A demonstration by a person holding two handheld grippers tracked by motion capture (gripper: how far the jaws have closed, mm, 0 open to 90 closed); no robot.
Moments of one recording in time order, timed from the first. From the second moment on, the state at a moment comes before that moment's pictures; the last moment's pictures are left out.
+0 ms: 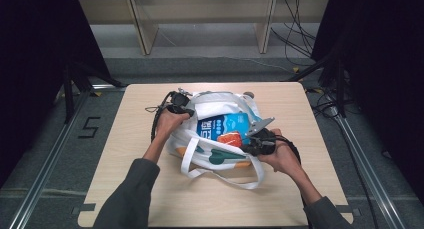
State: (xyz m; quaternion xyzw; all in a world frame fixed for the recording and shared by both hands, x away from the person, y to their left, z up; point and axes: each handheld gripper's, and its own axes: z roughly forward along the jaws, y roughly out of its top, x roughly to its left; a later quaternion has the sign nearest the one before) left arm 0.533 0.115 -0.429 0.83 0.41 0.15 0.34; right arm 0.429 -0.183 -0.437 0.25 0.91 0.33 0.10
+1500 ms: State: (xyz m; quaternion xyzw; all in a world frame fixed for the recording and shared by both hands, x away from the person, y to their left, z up) left arm 0.451 0.190 -0.410 0.76 0.41 0.17 0.47; right arm 0.433 -0.216 -0.406 0.32 0.83 0.42 0.18
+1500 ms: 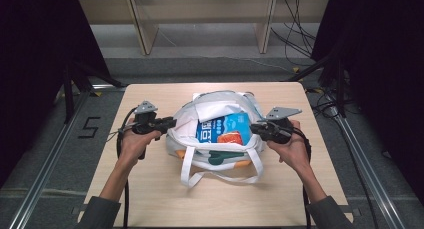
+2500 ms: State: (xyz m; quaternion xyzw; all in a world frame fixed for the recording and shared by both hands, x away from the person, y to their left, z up) left arm 0.439 0.168 -0.435 0.82 0.37 0.16 0.41; right arm 0.430 -0.208 -0.426 0.31 0.86 0.39 0.14
